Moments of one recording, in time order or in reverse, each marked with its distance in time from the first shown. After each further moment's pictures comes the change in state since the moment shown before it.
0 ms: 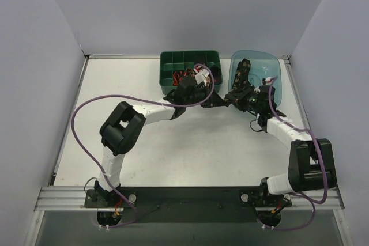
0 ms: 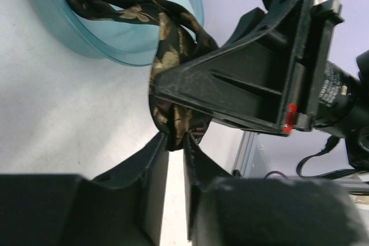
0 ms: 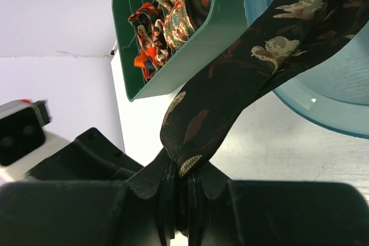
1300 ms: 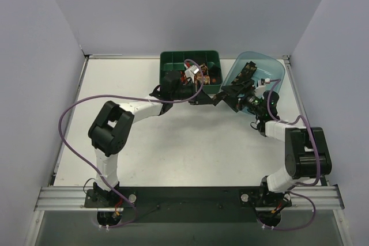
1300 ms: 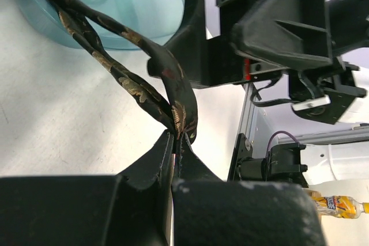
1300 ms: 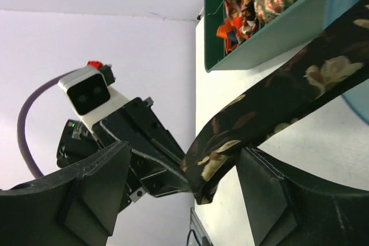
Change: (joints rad) left arm 0.124 -0.080 -0.080 -0.003 0.232 0.117; right arm -0.058 0.146 -0.119 0.581 -0.299 0.275
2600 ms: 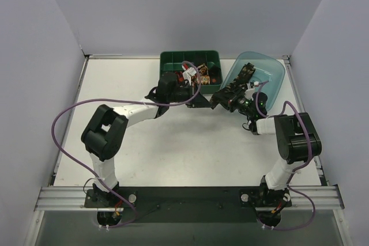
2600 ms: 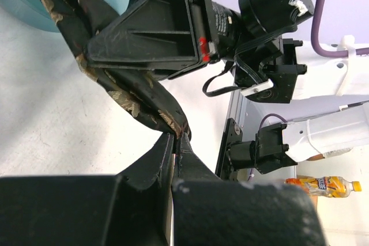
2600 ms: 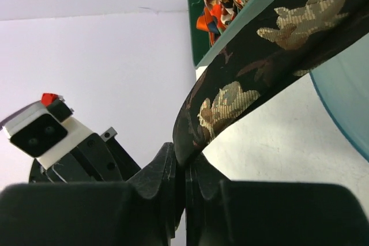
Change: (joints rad) left arm 0.005 -0.089 -0.084 0.003 0.052 0.011; right arm 0.079 0.169 0.023 0.117 0.038 0.064
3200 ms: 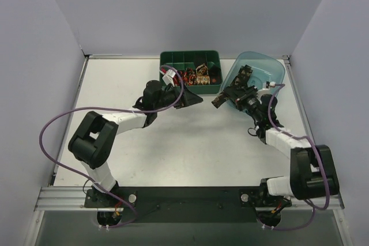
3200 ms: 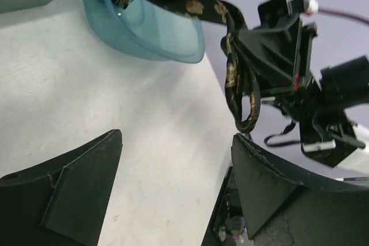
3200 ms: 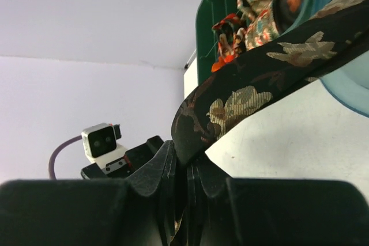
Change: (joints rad) left arm 0.068 -0.135 -0.254 0.182 -0.210 -0.160; right arm 0.006 -0.346 -0.061 -0.242 0.233 -0.105
